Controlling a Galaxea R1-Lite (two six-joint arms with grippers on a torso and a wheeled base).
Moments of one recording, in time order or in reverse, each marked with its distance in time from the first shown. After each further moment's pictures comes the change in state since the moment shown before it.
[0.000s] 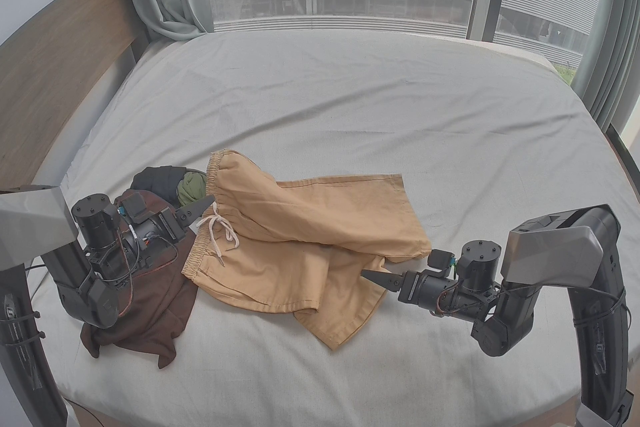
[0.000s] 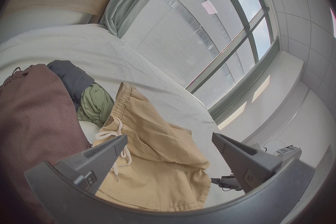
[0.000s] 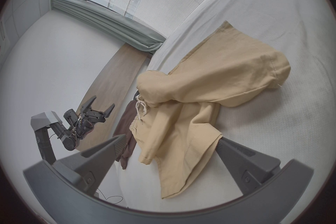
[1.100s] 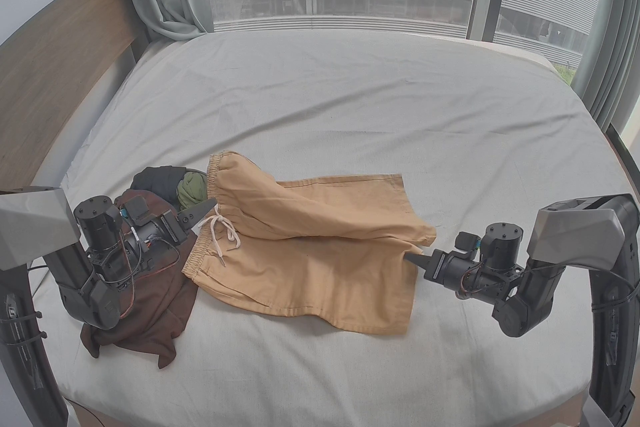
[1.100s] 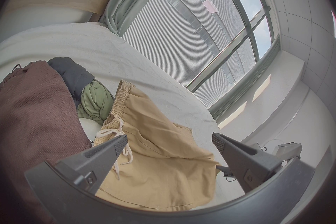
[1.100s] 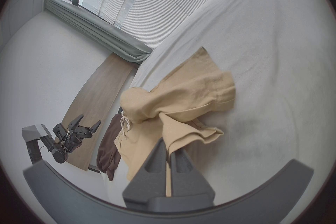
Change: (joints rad) left arm -0.002 0.012 0.001 0.000 0.000 0.002; right arm -0.116 -0.074 0.002 0.101 -0.053 -0.045
